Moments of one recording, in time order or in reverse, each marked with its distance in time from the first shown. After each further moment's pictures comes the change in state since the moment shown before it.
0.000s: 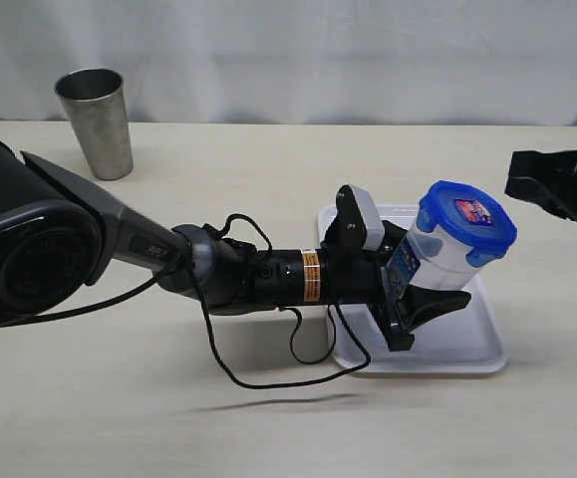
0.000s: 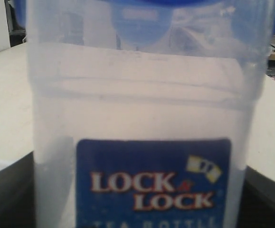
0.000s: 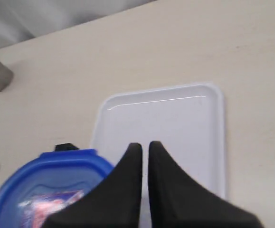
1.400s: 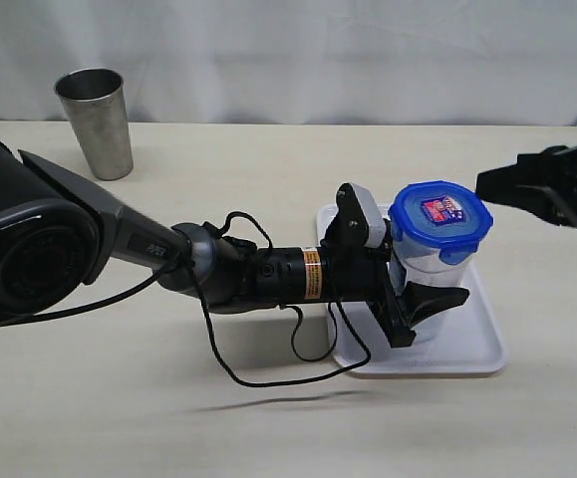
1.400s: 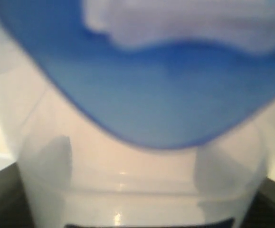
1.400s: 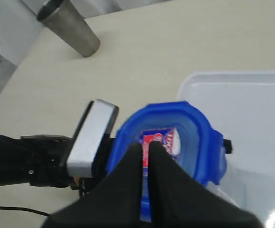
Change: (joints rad) left arm 0.001 0.000 -0.002 -0.007 0.037 -0.002; right arm -0.004 -0.138 0.016 -0.055 0.293 0.024
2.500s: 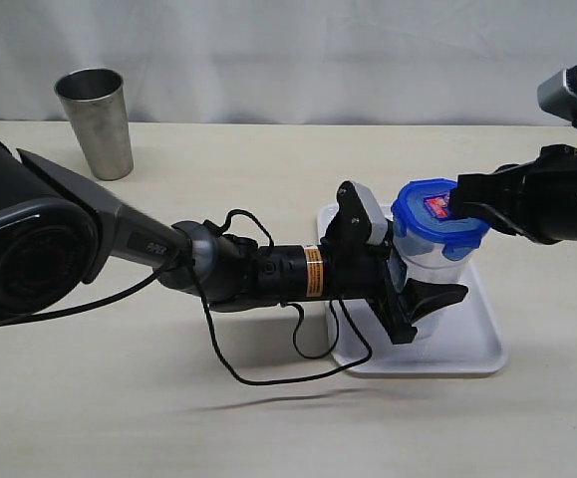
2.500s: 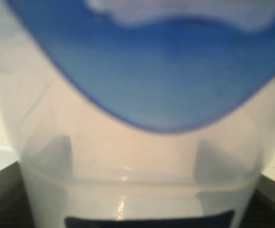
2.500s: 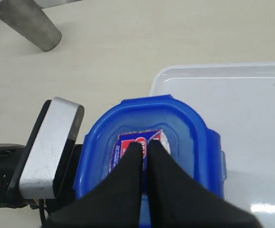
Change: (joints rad) left arm 0.000 -0.004 -0.006 -0.009 0.035 -0.010; right arm 0.177 0.102 0.010 -0.001 -0.261 0.031
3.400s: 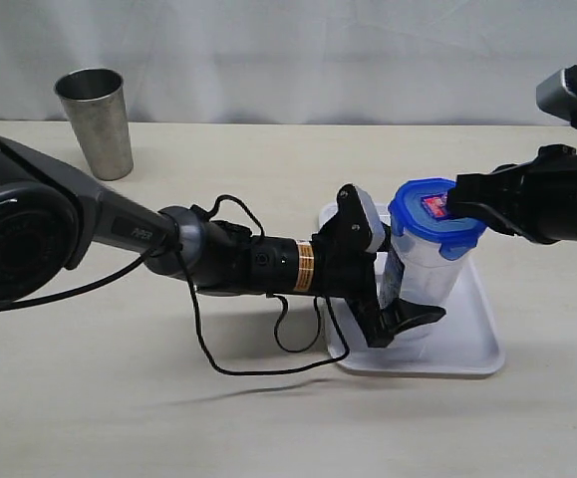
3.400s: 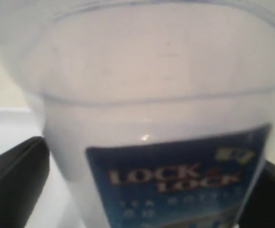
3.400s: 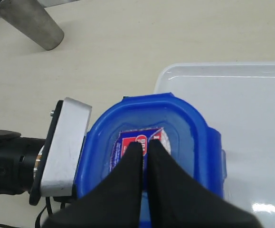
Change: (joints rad) left arm 0.032 -0.035 0.002 0.147 0.157 0.017; right arm 0.000 0.002 -0.003 0.000 0.015 0.000
